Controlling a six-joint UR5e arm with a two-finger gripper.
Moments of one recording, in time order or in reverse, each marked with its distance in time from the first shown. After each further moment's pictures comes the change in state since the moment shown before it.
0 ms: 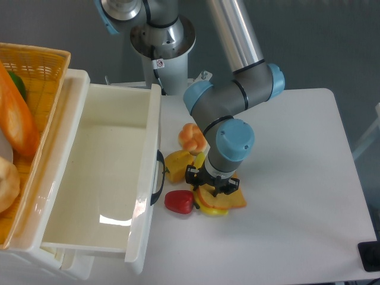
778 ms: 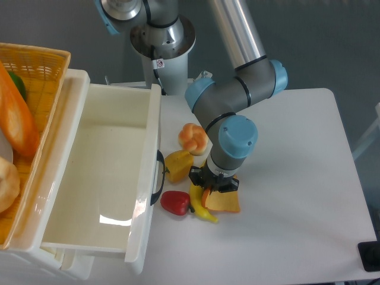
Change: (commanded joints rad) arm 0.008 0.012 0.044 -0.026 -0.006 0.002
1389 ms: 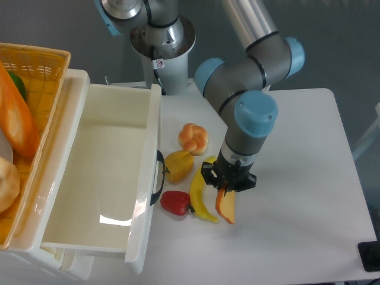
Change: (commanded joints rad) arm 0.038 0.101 0.088 -0.029 -0.067 0.116
